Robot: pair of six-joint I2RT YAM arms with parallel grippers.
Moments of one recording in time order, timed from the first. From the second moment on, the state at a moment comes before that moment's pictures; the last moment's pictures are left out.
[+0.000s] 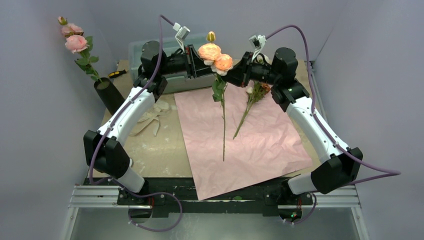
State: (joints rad) left arm -0.36 1.58 1.51 0.28 1.01 -0.76; right arm 0.38 1.42 1.43 -0.01 -0.82 0.41
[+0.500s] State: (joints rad) left arm -0.12 1.47 1.49 0.13 0.87 -0.61; right arm 0.38 1.41 1.48 -0.10 -0.84 0.35
